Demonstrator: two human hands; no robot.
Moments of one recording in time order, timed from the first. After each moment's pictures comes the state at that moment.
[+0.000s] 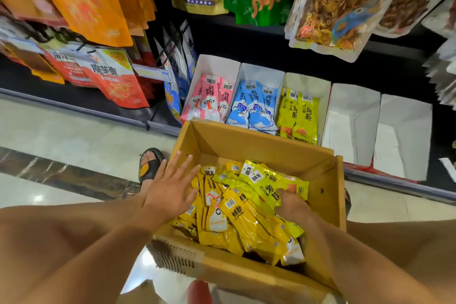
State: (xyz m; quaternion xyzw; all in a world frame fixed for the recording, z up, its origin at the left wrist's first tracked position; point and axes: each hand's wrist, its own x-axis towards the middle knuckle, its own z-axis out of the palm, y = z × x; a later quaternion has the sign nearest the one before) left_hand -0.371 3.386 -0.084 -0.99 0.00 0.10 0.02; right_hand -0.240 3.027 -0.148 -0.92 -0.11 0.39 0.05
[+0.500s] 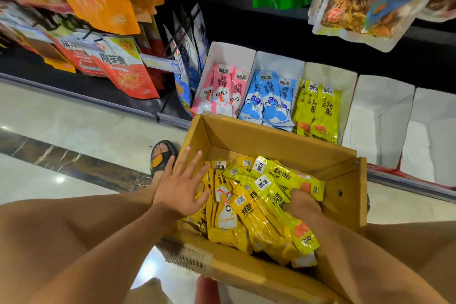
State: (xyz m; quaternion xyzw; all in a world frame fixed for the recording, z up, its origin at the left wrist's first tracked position) left_hand -0.370 3.384 -0.087 -0.99 -0.02 0.10 0.04; right_hand -0.230 3.040 -0.183 -0.92 -0.02 0.40 0.03
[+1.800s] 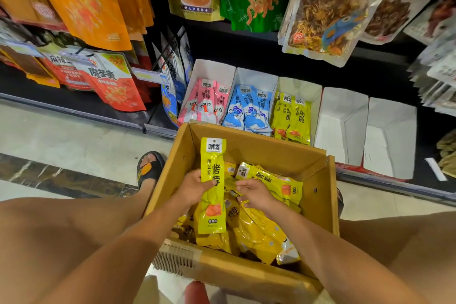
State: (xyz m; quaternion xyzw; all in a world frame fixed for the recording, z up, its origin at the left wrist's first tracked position) left_hand -0.334 3.319 -0.069 -0.69 -0.30 0.15 -0.64; right_hand -0.268 3.120 -0.103 -0.76 0.06 0.42 0.50
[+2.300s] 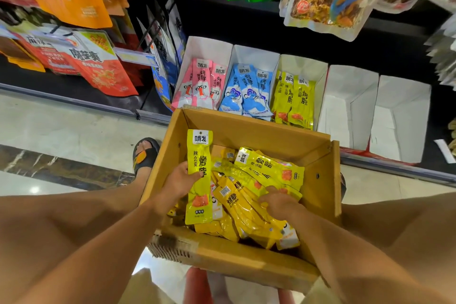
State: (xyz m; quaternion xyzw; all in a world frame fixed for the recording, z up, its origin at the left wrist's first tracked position) left_hand -0.339 3.338 -0.095 -0.72 -0.35 0.16 -0.57; right_hand -0.268 3.034 -0.166 -0.86 -0.21 0.46 -0.03
